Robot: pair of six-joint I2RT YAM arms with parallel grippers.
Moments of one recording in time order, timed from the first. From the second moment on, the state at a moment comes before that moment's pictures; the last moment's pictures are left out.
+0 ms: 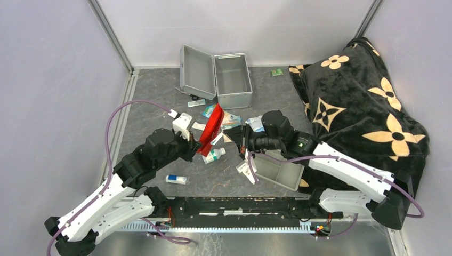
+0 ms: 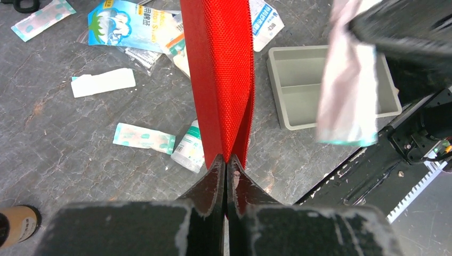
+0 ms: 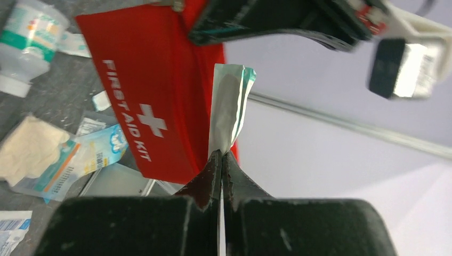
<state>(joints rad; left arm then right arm) -0.79 0.67 0.82 -0.61 -0.08 -0.26 0.93 1.13 0.97 -0.21 -0.49 -1.78</state>
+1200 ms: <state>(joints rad) -0.79 0.69 0.81 -0.59 0.02 -0.24 0.99 1.34 1.09 -0.39 -0.31 -2.09</state>
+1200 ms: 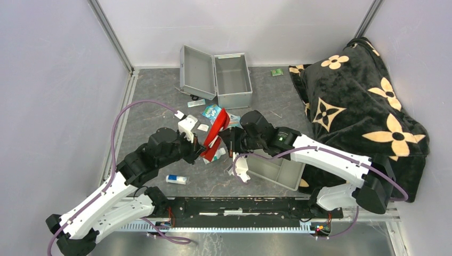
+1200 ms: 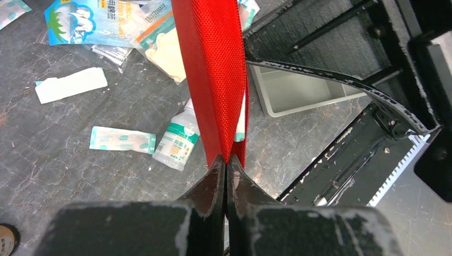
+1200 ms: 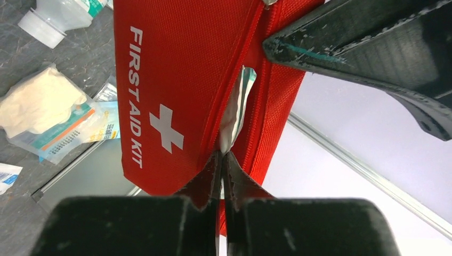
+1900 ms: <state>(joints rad) -0.79 0.69 0.80 -0.60 -0.09 -0.21 0.99 1.24 1.03 -0.32 -0.43 -1.98</state>
